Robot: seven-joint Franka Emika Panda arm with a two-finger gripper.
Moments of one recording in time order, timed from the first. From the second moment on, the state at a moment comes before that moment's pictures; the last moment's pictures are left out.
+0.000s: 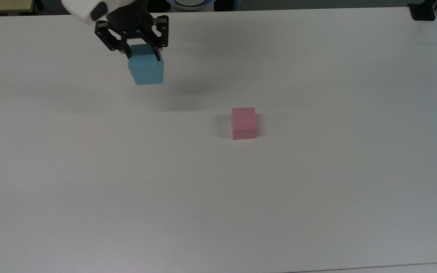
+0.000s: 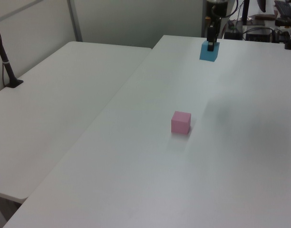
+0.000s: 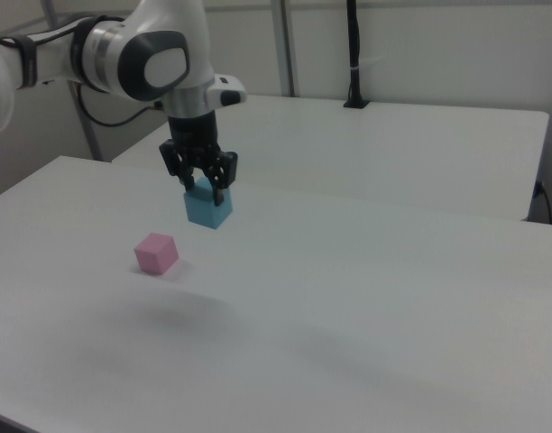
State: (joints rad) arm -0.04 0.11 -0.06 -1.65 0.08 1.78 -0.18
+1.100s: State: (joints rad) arm 0.33 0.34 -0.06 -1.61 0.01 1.98 0.23
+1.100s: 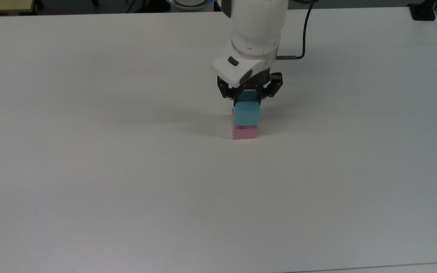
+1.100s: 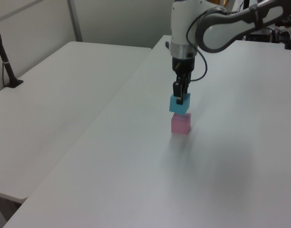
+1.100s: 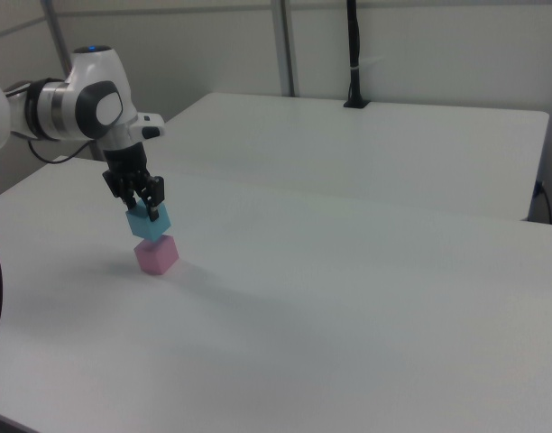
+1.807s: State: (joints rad) arm 0.35 0.38 -0.06 -1.62 -0.04 1.99 0.23
